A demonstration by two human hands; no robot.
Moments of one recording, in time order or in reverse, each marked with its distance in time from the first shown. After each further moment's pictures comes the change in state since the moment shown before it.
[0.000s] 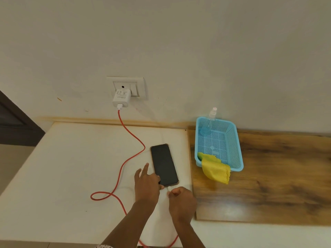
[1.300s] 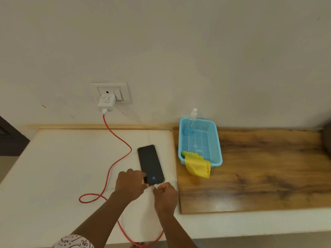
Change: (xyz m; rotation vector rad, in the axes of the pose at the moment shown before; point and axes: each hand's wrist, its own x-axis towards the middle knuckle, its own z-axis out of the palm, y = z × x) left_hand -0.006 -0.013 -0.037 0.028 -0.095 0.143; right_hand -0.003 -0.006 0.000 0.209 -0.103 0.075
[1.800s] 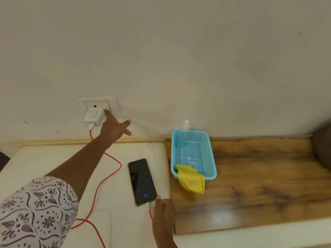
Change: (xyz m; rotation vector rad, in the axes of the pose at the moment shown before) left_hand 0.090 -0.022 -0.167 -1.090 0.326 -0.194; right_hand 0.006 -0.001 -0.008 0.406 0.042 0.110
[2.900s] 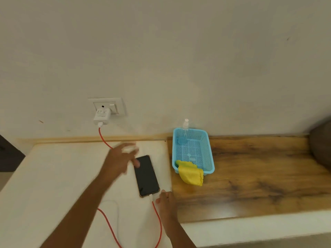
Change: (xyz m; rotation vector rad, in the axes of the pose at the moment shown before) left_hand -0.109 -0.036 -0.005 -0.176 -0.141 0.057; right_hand -0.004 -0.007 -0.022 0.145 -0.184 0.097
